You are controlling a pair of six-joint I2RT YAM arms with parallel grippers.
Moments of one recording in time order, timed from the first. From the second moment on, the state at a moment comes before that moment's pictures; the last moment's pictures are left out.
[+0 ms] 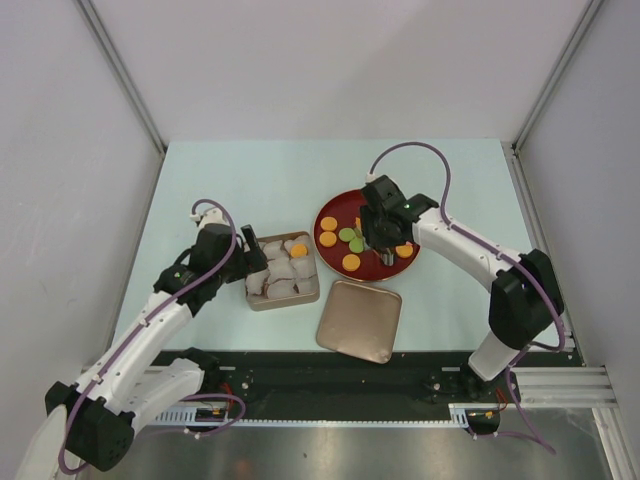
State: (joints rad) left arm -0.41 0.90 0.75 -0.61 -0.23 -0.64; right arm 0.63 1.64 1.33 -0.73 0.19 0.43
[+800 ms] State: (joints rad) left arm -0.41 0.90 0.75 -0.61 -0.23 -0.63; right arm 0.62 1.62 1.32 -0.71 0.16 0.43
